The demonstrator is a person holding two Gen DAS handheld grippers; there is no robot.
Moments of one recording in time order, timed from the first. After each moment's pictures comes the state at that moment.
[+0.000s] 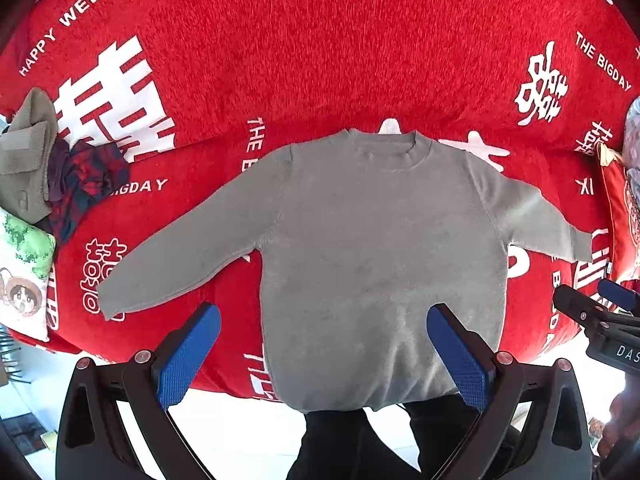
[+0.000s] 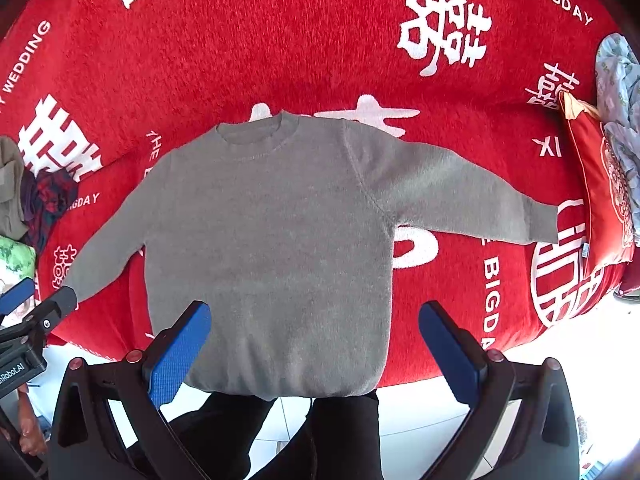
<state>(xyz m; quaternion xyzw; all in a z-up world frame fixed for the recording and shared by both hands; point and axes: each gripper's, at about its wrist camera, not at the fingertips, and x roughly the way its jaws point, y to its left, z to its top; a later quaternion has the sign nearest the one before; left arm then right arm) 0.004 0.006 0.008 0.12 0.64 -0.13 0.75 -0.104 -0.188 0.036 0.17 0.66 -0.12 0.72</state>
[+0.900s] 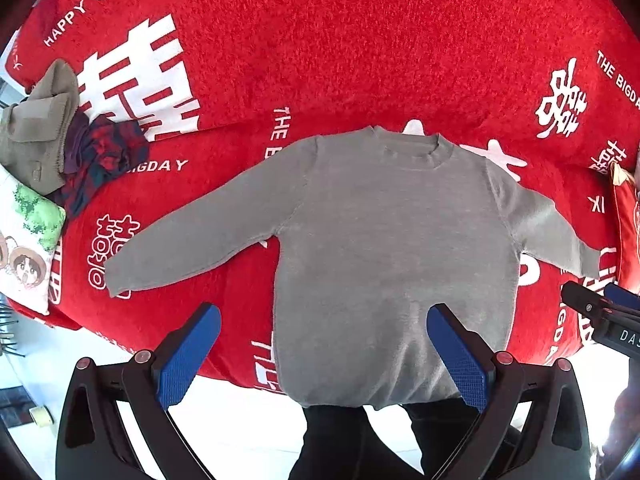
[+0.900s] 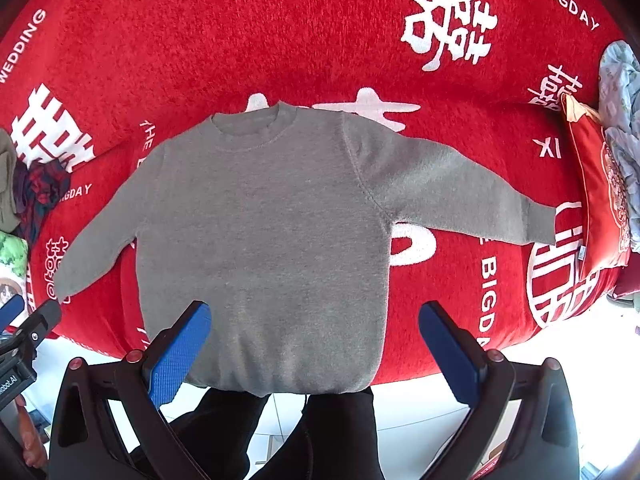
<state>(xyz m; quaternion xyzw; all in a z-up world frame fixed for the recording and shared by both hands) -0.006 0.027 0.007 0.10 0.64 -0.09 0.76 -0.096 -0.184 0.031 0.16 0.67 -0.13 0.71</state>
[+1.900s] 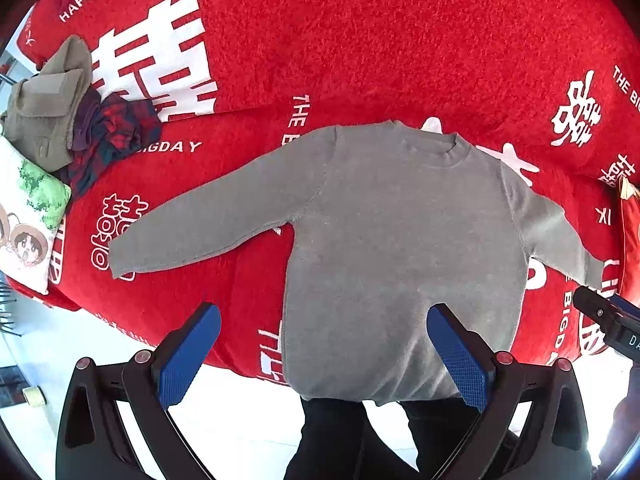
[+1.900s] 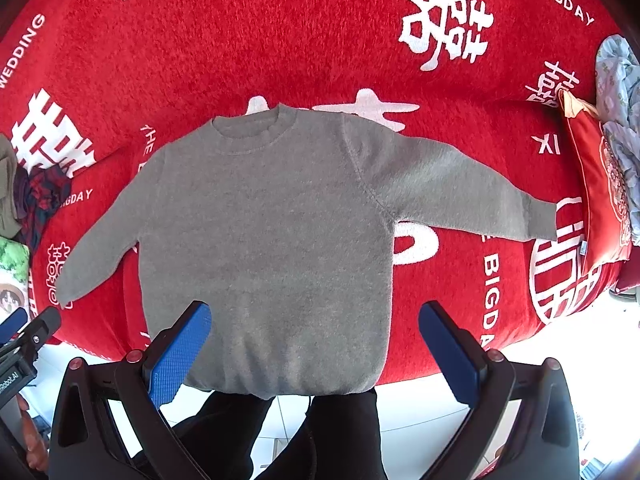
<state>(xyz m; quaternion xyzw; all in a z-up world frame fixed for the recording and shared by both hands) -0.006 0.048 0.001 0.08 0.65 -0.07 0.75 -0.099 -0.181 0.032 0.17 0.67 -0.13 0.72</state>
